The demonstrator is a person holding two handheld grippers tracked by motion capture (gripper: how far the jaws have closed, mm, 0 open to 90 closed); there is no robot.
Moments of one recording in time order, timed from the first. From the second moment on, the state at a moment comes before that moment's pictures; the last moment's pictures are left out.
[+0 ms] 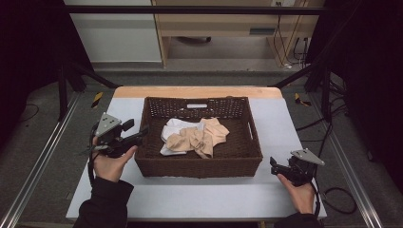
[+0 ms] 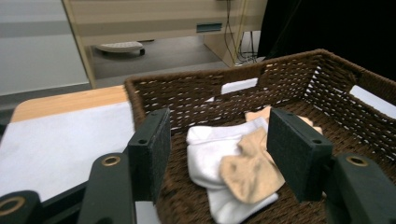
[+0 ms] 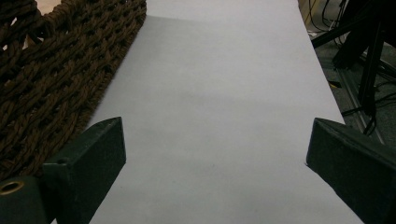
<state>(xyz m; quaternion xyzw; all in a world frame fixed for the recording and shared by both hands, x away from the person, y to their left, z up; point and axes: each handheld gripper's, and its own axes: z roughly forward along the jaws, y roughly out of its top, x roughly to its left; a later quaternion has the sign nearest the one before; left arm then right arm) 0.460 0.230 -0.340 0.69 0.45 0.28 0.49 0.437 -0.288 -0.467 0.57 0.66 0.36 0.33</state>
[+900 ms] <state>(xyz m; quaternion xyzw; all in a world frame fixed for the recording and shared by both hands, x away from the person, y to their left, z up) 0.510 0.167 -0.344 0.71 0.43 0.26 0.49 0.440 -0.286 -0.468 0.57 0.67 0.35 0.33</state>
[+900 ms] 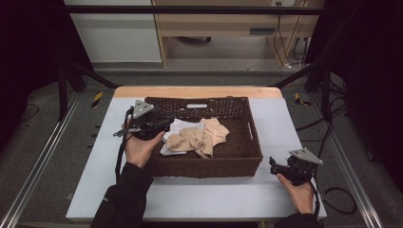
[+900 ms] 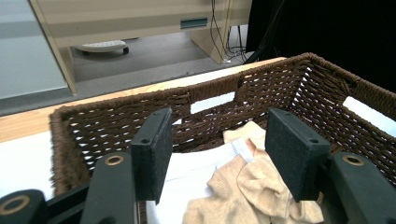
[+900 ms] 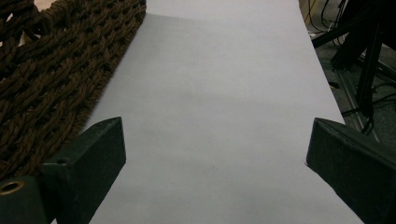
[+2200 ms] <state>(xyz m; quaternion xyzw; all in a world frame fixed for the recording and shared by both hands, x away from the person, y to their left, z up) 0.572 0.121 -0.416 0.78 0.48 0.20 0.35 0.445 -0.283 -0.471 0.57 0.67 0.34 0.32</state>
